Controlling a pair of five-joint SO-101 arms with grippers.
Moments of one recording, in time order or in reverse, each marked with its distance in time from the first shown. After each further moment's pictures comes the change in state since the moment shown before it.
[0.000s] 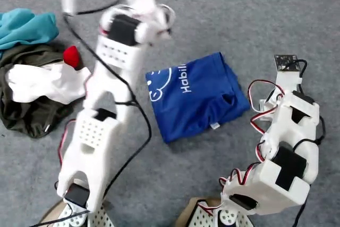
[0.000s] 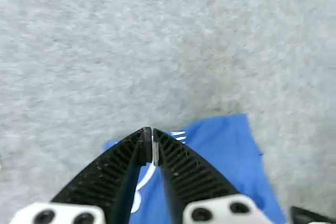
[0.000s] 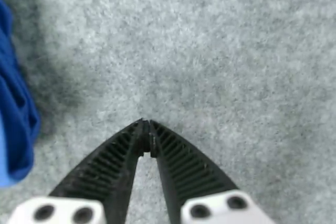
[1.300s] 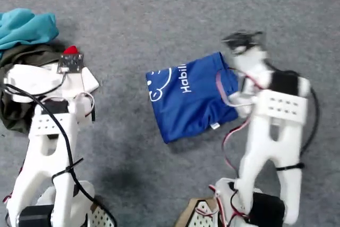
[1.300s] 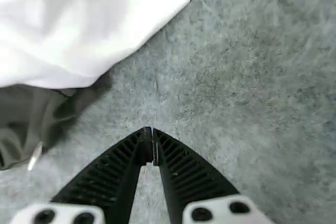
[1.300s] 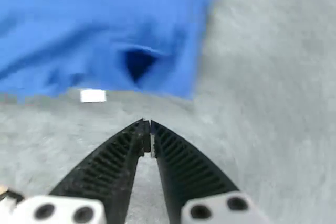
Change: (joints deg) left arm -26.0 -73.3 141.9 -48.6 -28.8; right arm -22.5 -27.5 -13.1 42.5 11.4
